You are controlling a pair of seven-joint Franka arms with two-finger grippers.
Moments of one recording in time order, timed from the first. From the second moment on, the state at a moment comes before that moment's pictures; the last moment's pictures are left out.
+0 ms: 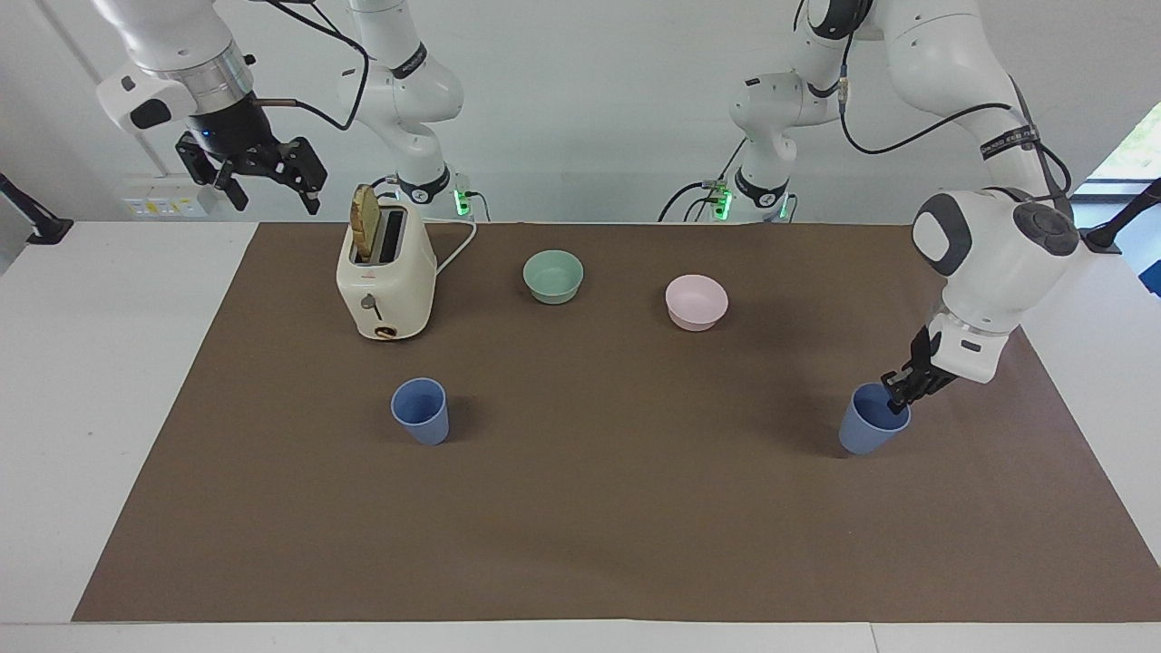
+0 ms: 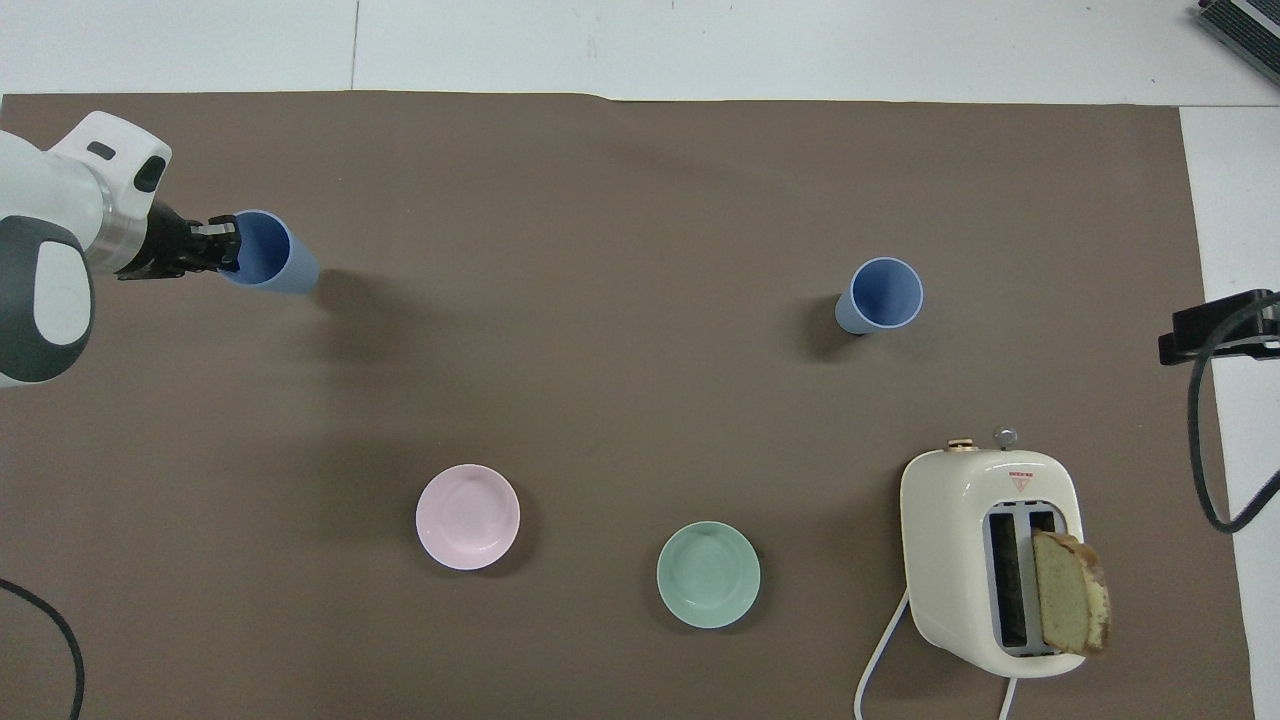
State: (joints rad) left arm 0.04 0.26 -0.08 -1.71 -0.04 2.10 -0.26; right arm -0.01 0.00 -0.03 -1.44 -0.01 1.39 0.04
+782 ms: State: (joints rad) left arm -0.39 0.24 -0.09 -1.65 -0.04 2.02 -0.83; right arm -0.01 0.00 -0.03 -1.44 -0.01 1.39 0.04
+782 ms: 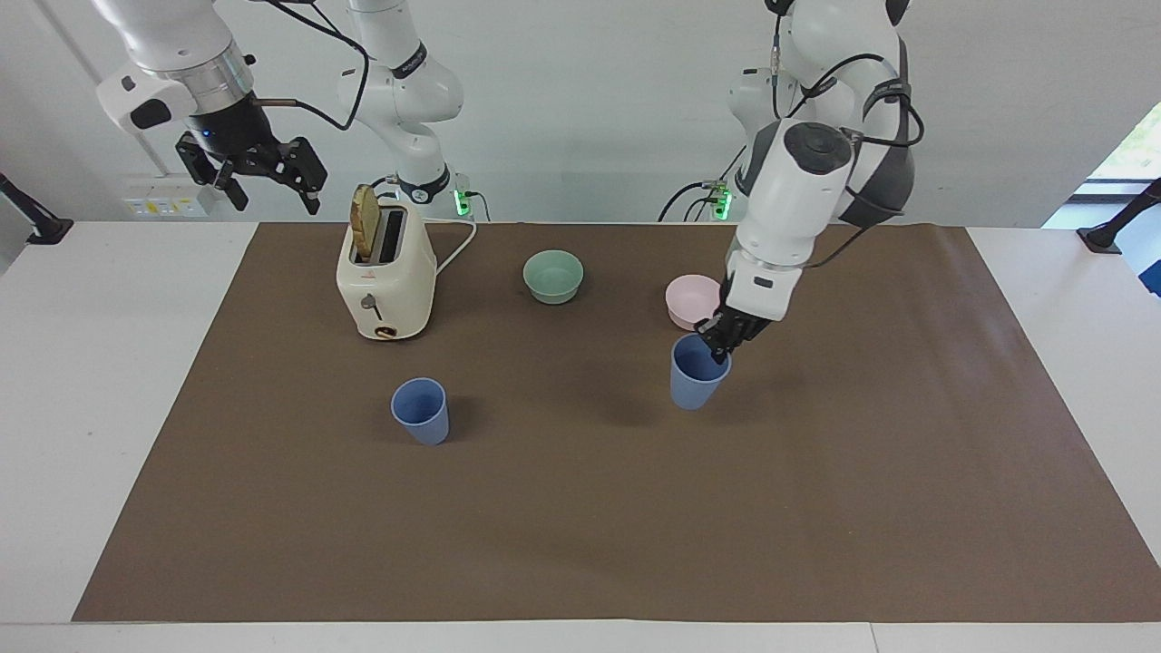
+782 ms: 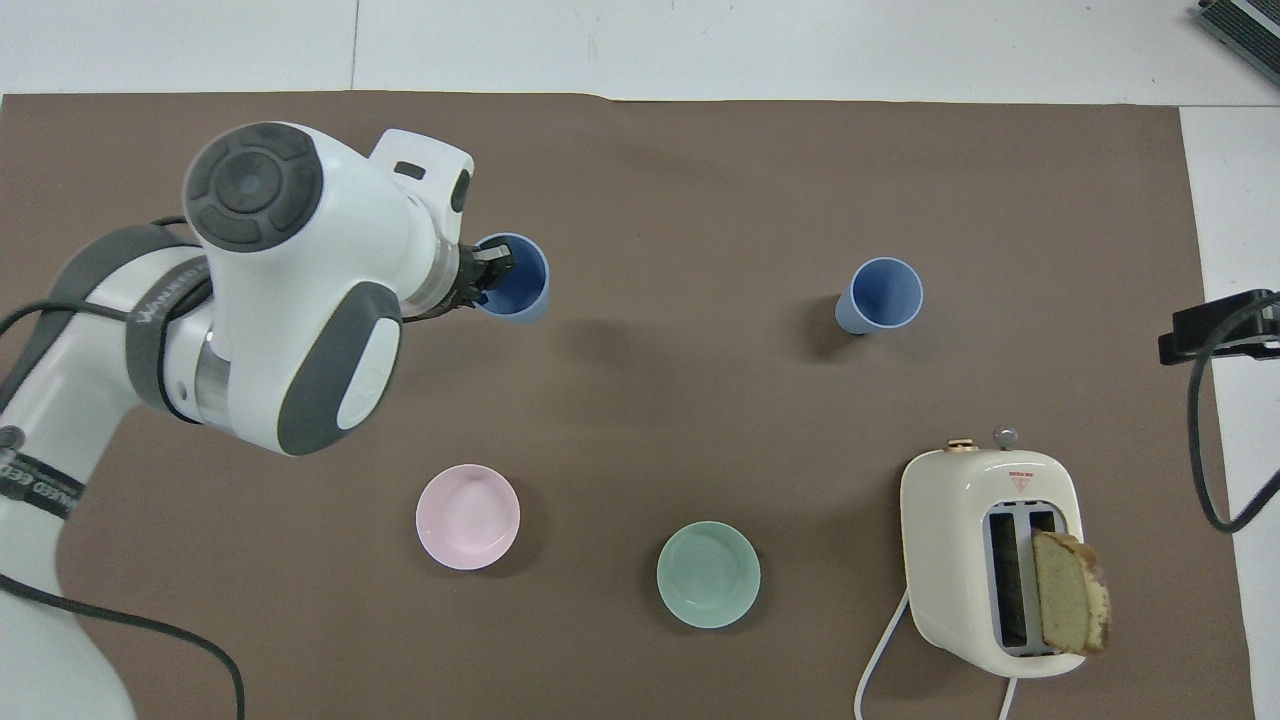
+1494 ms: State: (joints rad) left arm -0.46 0.38 -0.08 -1.65 -0.03 2.21 -0.89; right arm -0.01 0.00 -0.03 -1.44 -0.01 1.39 0.04
